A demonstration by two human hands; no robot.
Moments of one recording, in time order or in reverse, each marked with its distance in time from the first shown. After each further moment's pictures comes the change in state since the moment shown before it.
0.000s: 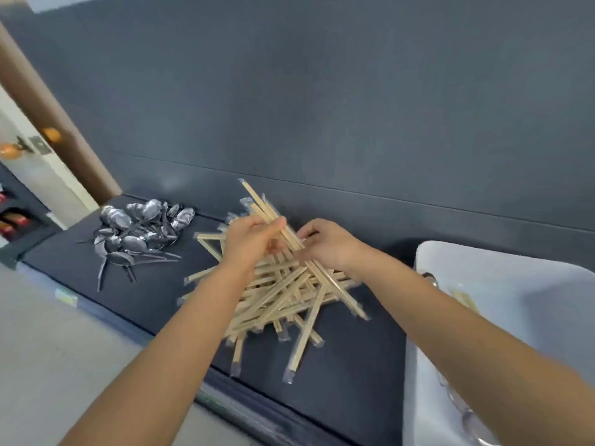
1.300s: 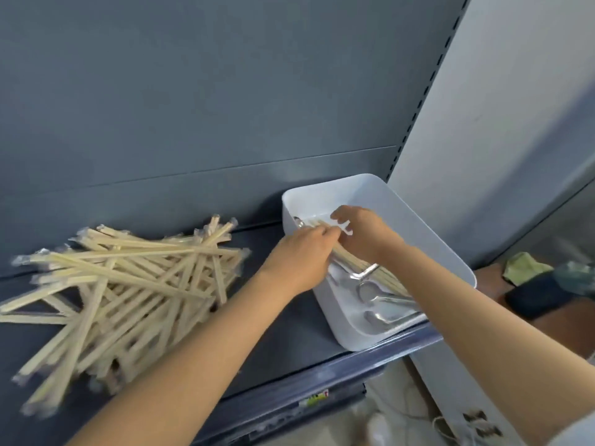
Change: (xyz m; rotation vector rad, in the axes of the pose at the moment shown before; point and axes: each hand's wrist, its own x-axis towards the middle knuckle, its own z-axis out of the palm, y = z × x) left_hand -0.103 -0.007 0.112 0.945 -1.013 1.249; right_hand -0.161 0.064 -0.052 -0.592 0.703 0.485
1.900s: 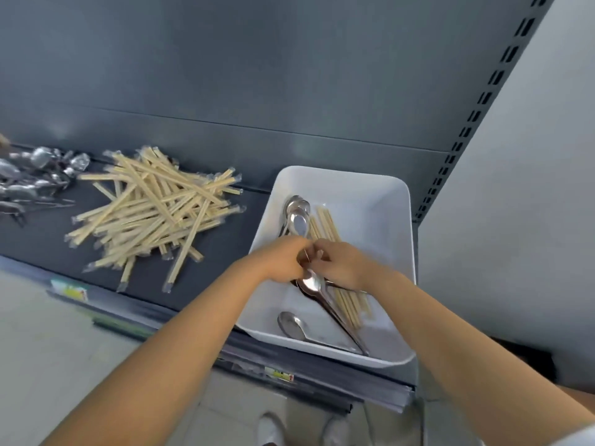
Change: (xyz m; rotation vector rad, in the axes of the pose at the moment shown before) left_hand 0.061 0.056 0.076 -0.460 -0.265 -0.806; right_hand 0.039 0.110 0.003 0.172 -0.706 -0.509
